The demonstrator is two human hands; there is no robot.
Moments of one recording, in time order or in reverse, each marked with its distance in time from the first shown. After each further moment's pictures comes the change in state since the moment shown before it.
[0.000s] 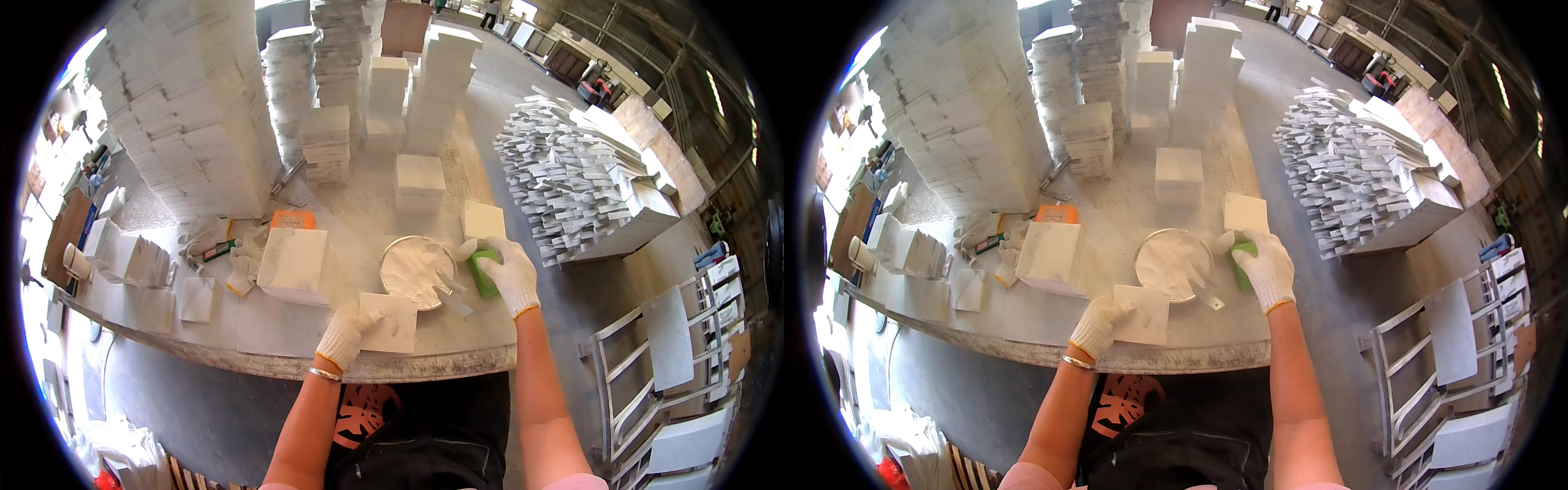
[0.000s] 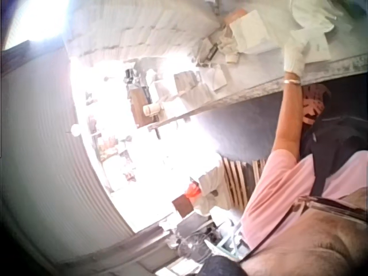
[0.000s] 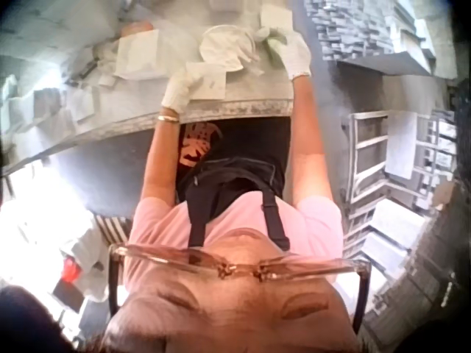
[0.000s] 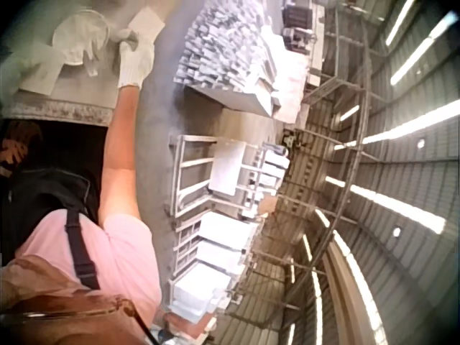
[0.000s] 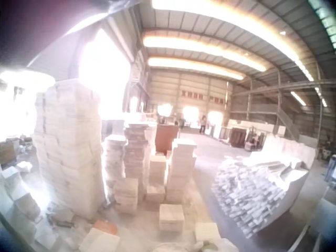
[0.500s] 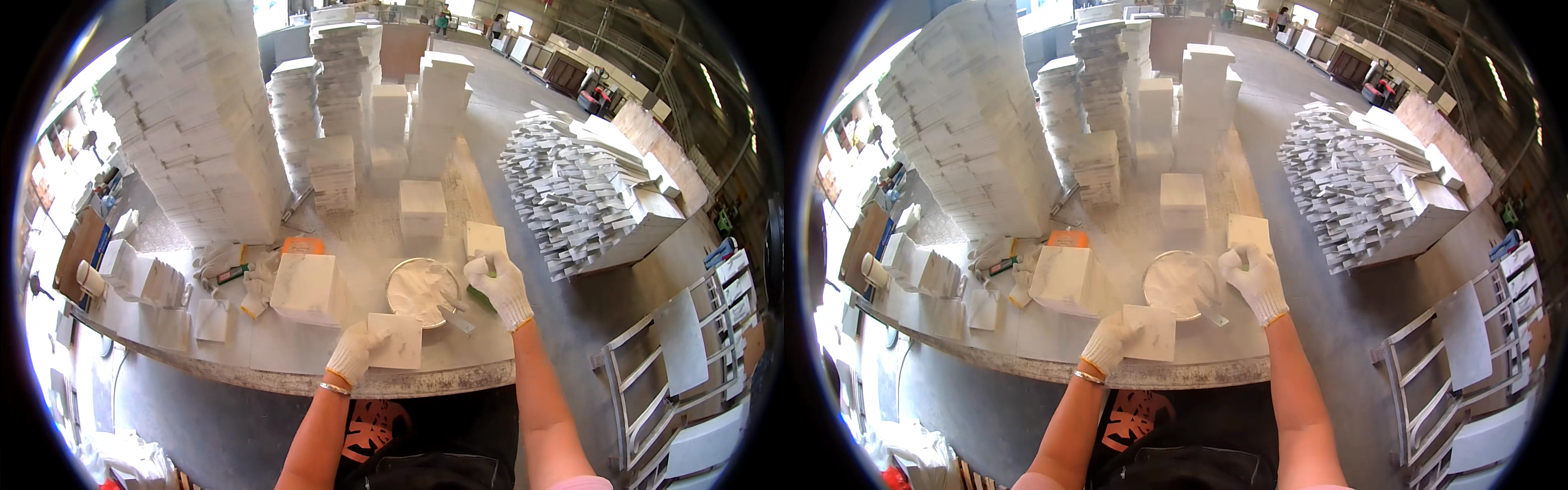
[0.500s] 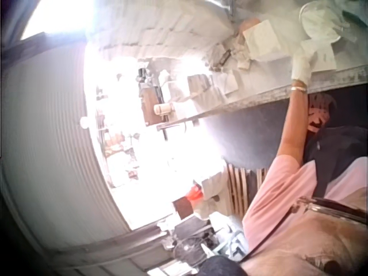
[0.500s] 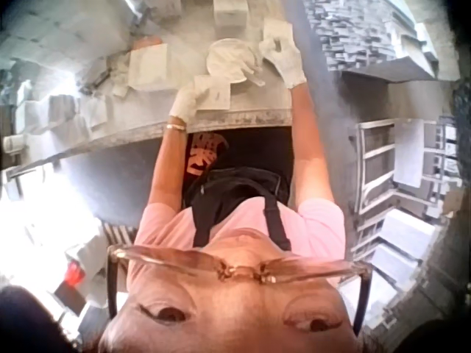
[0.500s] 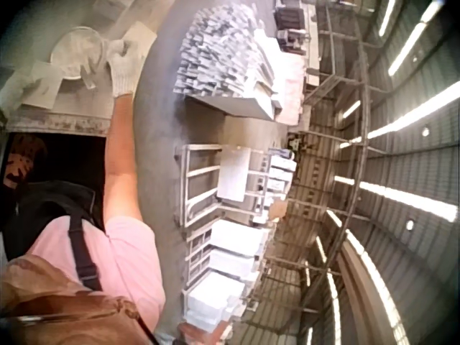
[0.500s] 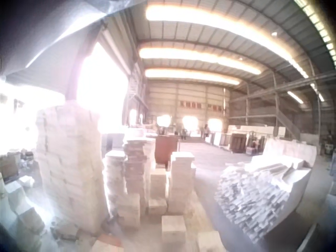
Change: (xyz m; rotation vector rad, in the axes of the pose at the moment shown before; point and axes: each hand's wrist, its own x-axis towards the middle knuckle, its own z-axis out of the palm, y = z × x) left_hand -0.007 0.004 0.003 -0.036 -0.011 0.068; right_hand 0.014 -0.001 0.019 0.361 -0.064 -0.030
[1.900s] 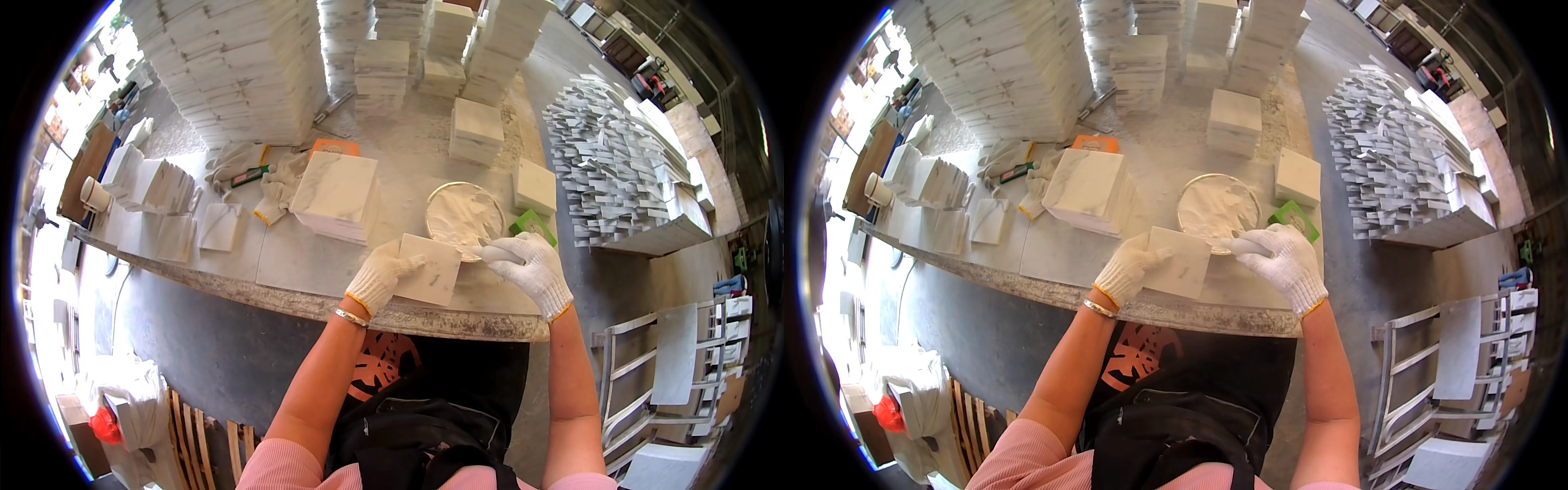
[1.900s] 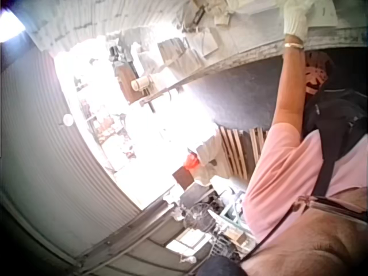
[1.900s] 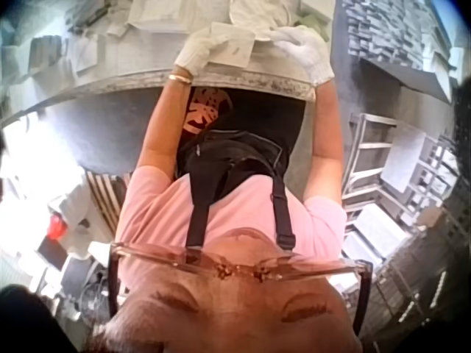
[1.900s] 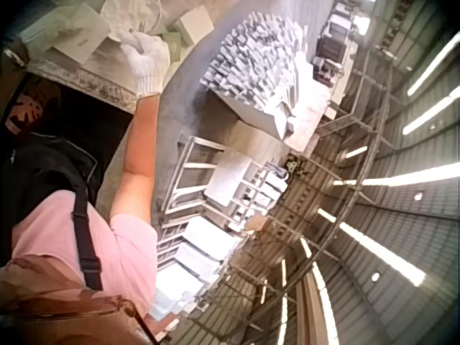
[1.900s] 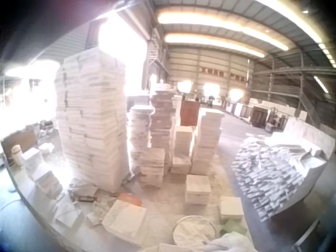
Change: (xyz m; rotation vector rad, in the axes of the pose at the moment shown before) left_hand -0.007 0.010 0.005 0.107 0.020 0.013; right_hand -0.052 -0.055 -0.009 -0.217 -0.400 -0.306
